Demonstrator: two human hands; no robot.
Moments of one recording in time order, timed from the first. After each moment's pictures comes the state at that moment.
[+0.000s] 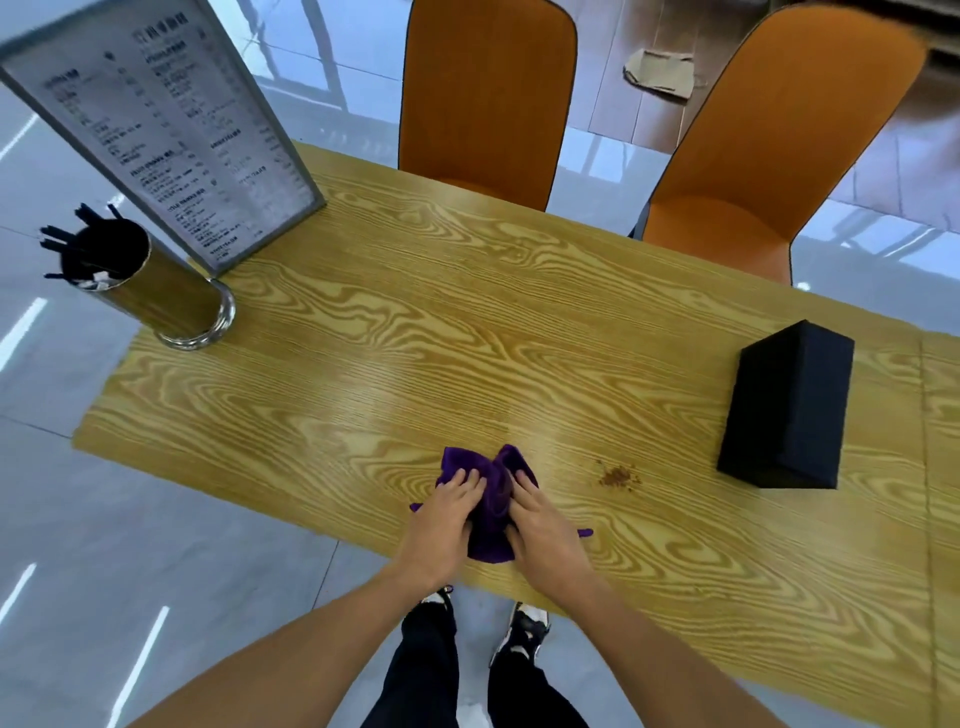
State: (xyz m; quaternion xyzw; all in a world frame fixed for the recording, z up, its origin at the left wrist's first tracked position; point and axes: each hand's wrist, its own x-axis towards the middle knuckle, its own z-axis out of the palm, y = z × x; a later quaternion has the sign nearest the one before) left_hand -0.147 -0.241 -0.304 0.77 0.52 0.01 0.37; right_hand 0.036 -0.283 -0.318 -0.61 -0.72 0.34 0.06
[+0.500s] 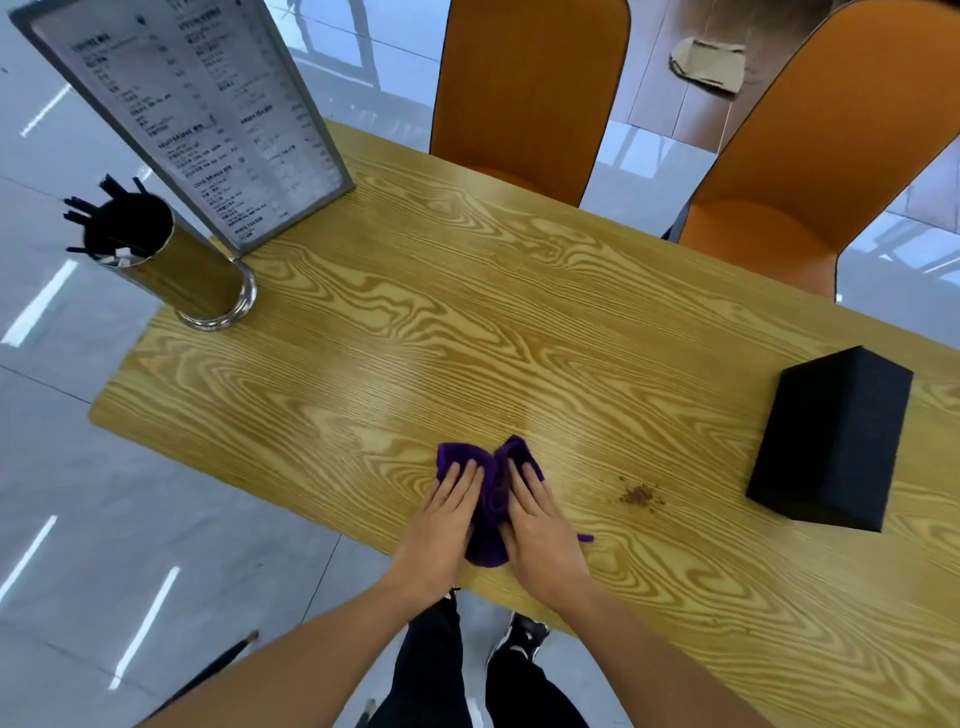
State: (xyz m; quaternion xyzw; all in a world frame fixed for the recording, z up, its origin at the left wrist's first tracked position) left_hand -0.162 -0.245 -0.325 0.80 0.53 -0.02 0.30; right_hand 0.021 -0.269 -0.333 -0.61 -0.74 0.28 -0.02
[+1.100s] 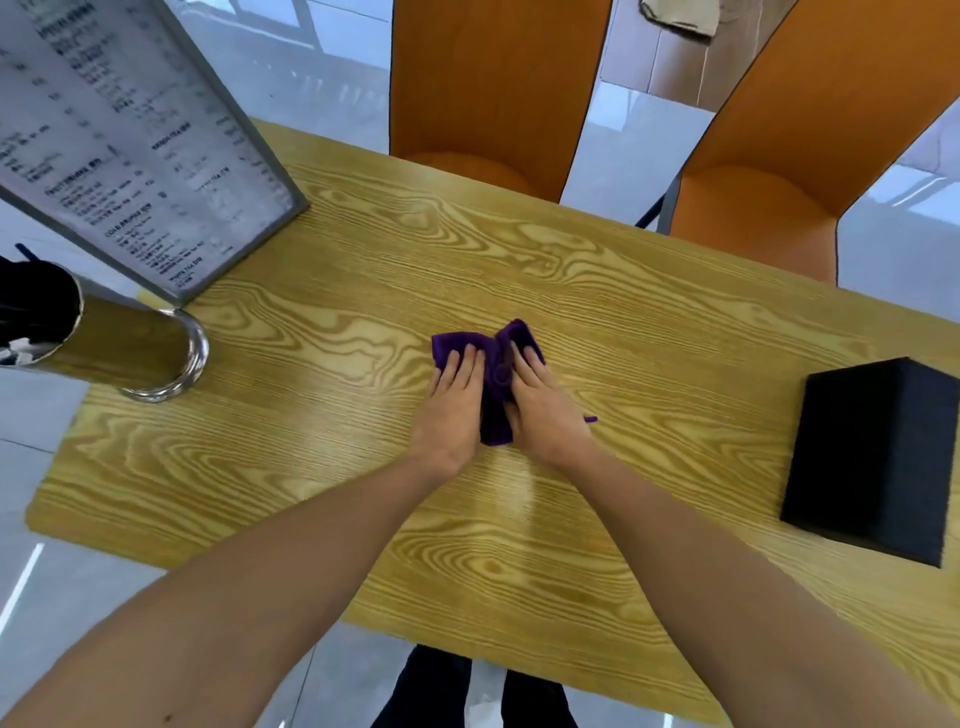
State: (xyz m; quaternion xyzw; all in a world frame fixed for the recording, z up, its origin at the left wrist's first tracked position) left_hand -0.130 -0.030 -0.323 0.80 0.55 -0.03 0.25; right_hand 0.032 -0.053 -0.332 -0.64 -0.70 0.30 0.03
